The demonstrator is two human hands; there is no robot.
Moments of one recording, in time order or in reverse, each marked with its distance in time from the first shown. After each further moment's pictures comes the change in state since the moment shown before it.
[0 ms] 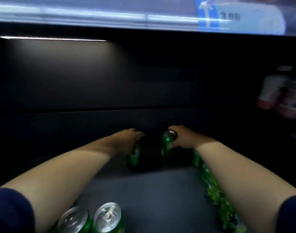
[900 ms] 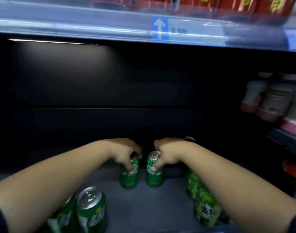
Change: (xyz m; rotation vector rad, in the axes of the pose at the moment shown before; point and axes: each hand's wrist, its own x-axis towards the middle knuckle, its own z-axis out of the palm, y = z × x) left_hand -0.047 0.063 0.001 0.028 -0.172 0.144; right_hand -0.091 -0.036 -0.013 -0.404 -0.249 -0.213
